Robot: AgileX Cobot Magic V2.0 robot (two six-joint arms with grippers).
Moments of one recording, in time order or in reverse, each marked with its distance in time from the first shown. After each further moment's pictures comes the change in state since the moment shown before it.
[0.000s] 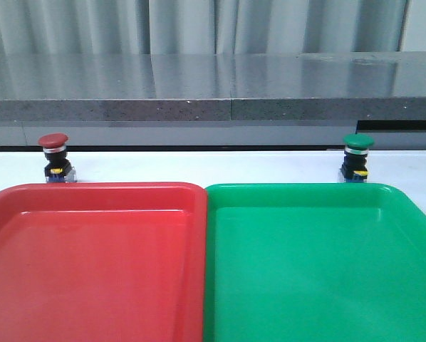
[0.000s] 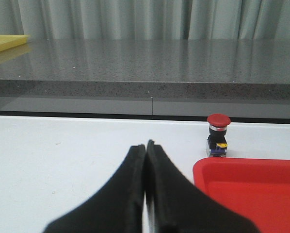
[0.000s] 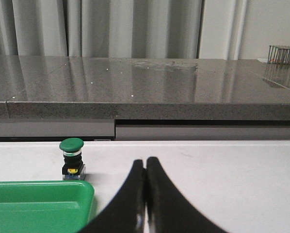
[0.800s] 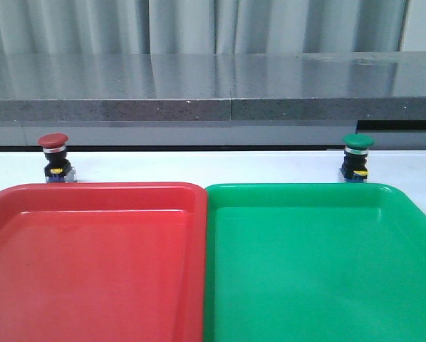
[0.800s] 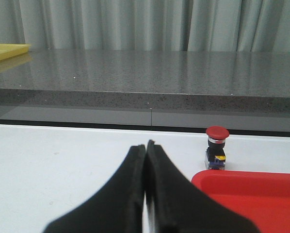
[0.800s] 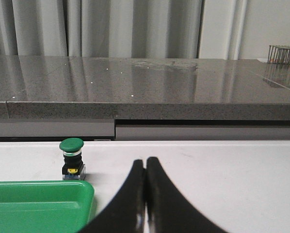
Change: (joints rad) left arm 0.000 0.007 0.000 -0.015 -0.040 0.000; right arm 0.000 0.000 0.000 0.000 0.000 0.000
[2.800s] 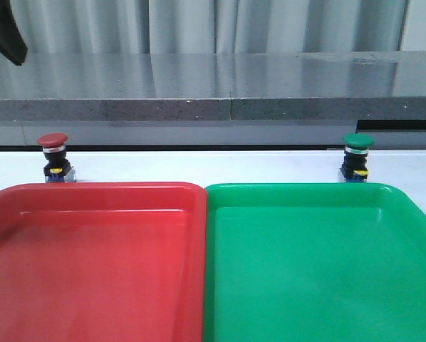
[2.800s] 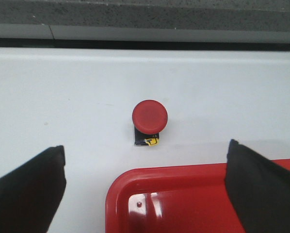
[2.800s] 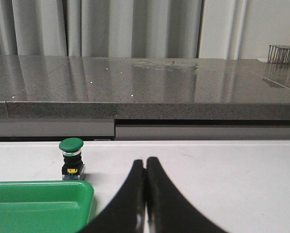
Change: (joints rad) left arm -0.188 1.475 -1.137 -0.109 0.467 0.000; right arm 0.000 0.000 0.000 0.000 0.000 0.000
